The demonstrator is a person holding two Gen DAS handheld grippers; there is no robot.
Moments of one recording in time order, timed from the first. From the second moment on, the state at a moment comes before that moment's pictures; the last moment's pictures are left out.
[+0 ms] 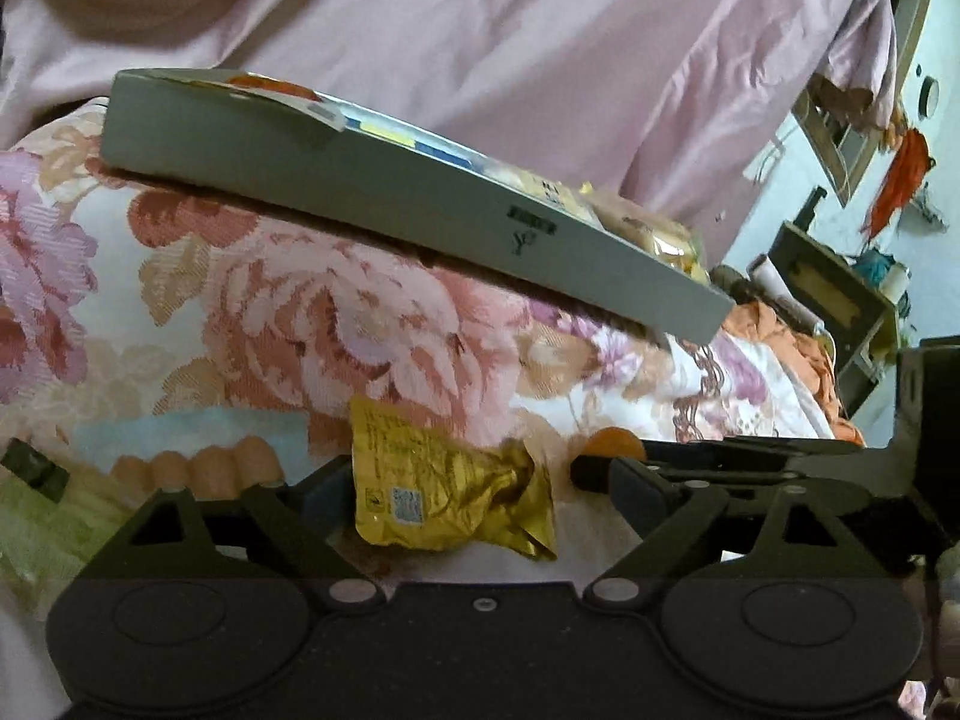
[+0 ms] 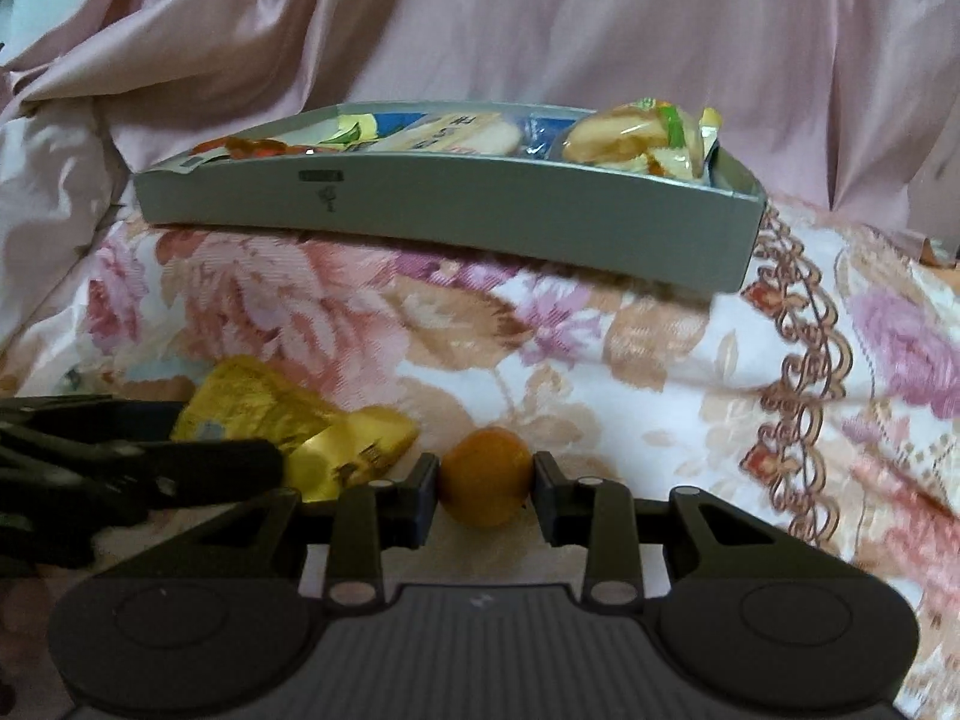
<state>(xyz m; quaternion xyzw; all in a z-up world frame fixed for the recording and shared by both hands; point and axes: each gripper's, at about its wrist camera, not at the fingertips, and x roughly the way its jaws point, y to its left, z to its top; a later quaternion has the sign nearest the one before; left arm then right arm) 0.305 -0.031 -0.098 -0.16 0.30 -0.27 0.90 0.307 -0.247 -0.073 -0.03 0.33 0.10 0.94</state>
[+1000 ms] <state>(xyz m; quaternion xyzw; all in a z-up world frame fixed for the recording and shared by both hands) 0.260 -0.007 -0.073 -0.22 0.33 -0.23 0.89 0.259 -0.184 -0.071 -0.13 0.30 0.28 0.90</state>
